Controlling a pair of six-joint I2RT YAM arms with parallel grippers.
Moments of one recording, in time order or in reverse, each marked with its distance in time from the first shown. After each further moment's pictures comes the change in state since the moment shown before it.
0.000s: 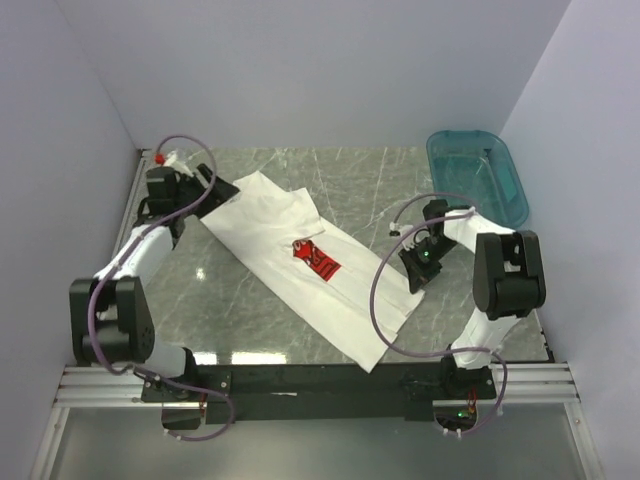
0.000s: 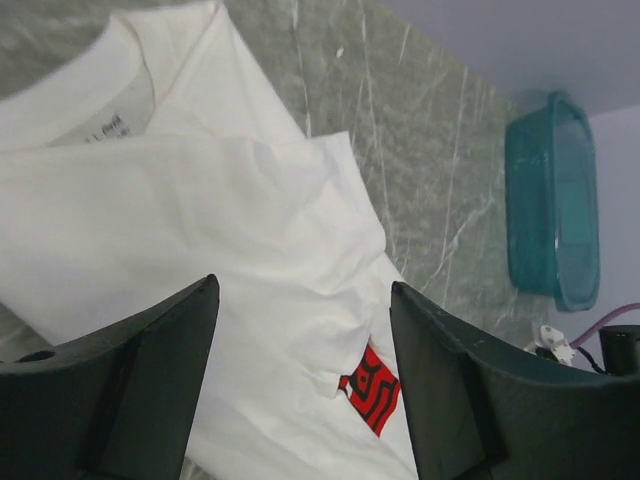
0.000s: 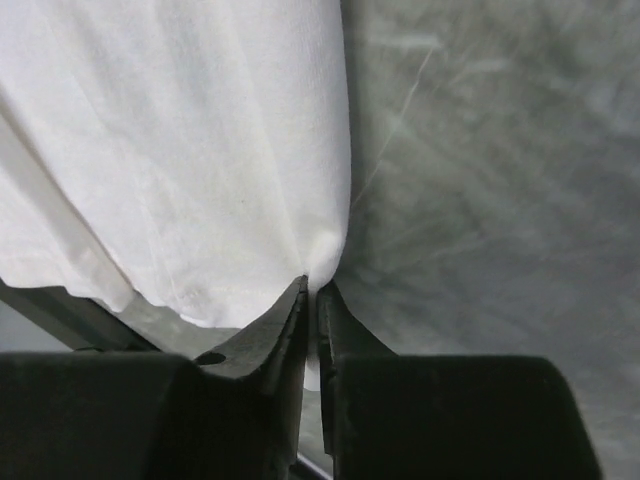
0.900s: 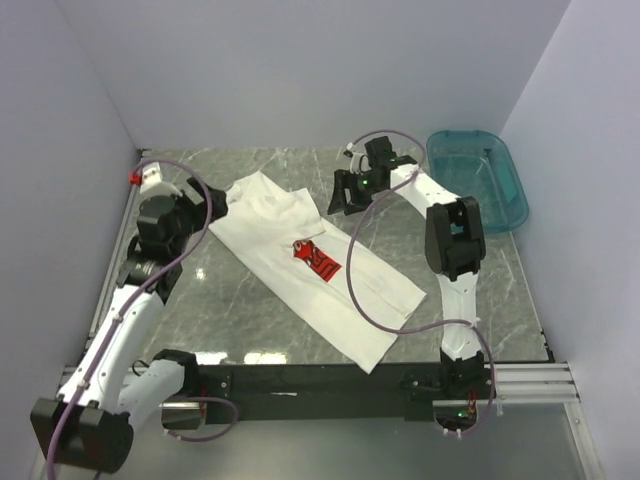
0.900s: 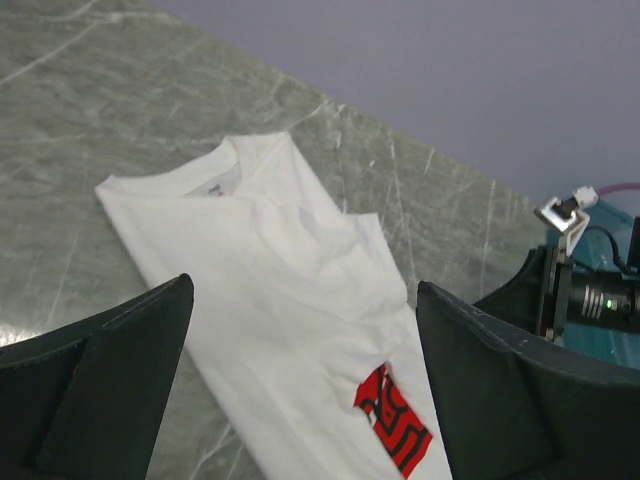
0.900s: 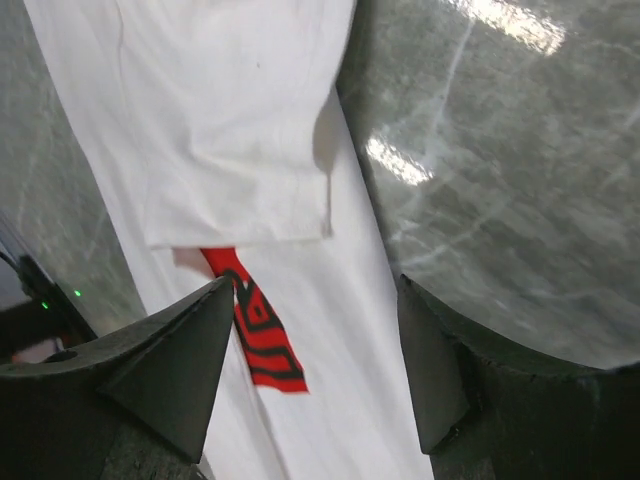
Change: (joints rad) left arm -0.236 -0.489 -0.074 -0.197 -0.560 0.066; right arm 0.229 0.440 0.777 0.256 -0.233 0.682
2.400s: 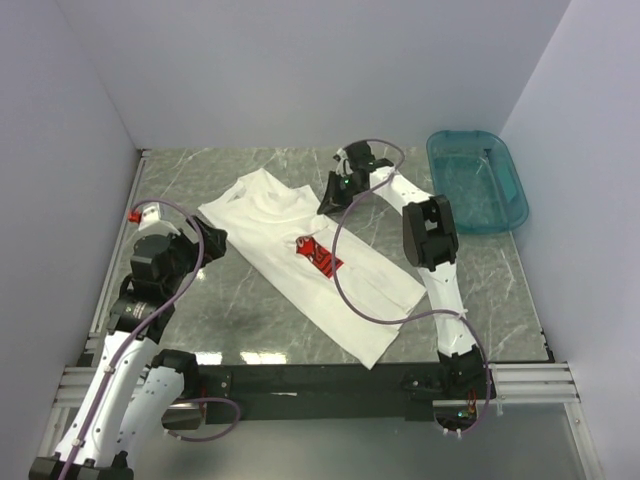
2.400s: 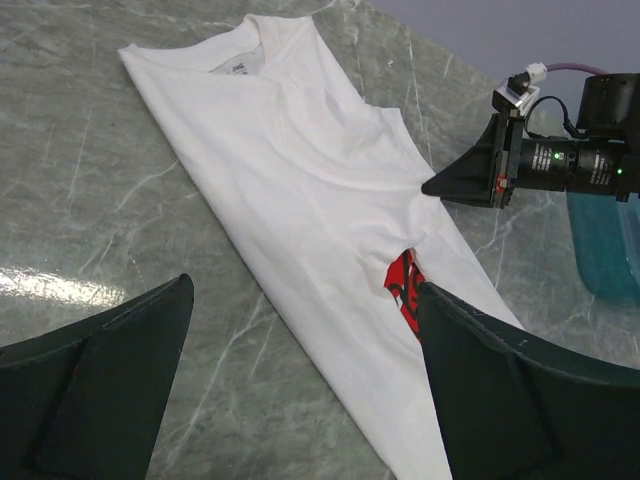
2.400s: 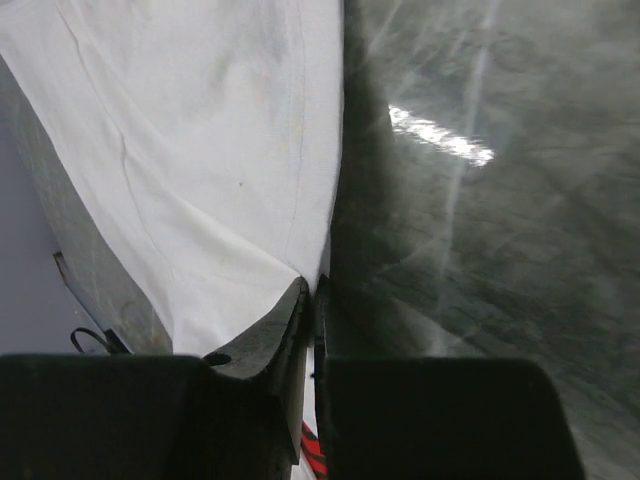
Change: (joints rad) left arm 0.003 -0.349 -0.215 -0.229 0.071 -0.017; right arm 0.083 0.283 0.265 0.042 0.030 0.350
